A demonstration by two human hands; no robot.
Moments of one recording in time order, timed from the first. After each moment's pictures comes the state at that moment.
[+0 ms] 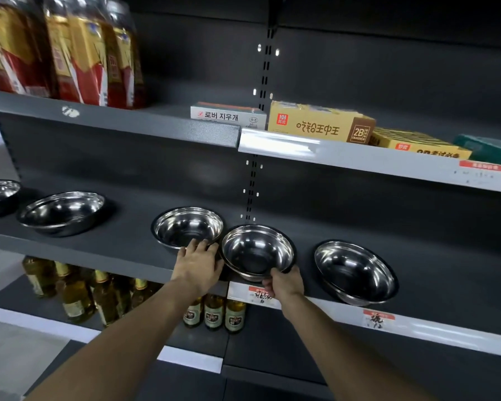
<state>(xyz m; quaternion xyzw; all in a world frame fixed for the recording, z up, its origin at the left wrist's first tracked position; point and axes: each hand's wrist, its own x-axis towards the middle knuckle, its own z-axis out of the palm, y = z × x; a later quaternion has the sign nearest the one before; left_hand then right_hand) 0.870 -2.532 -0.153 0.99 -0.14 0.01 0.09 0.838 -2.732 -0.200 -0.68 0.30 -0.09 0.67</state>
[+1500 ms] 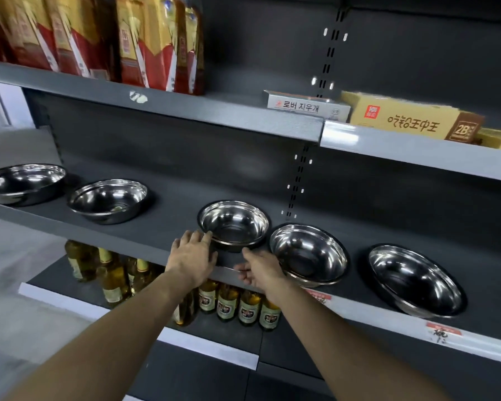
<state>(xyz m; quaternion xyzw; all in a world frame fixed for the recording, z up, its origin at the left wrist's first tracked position) 0.907 -2.413 -0.165 0.99 -0.10 0.02 0.10 0.888 -2.580 -0.181 -0.69 0.18 0.07 0.70</state>
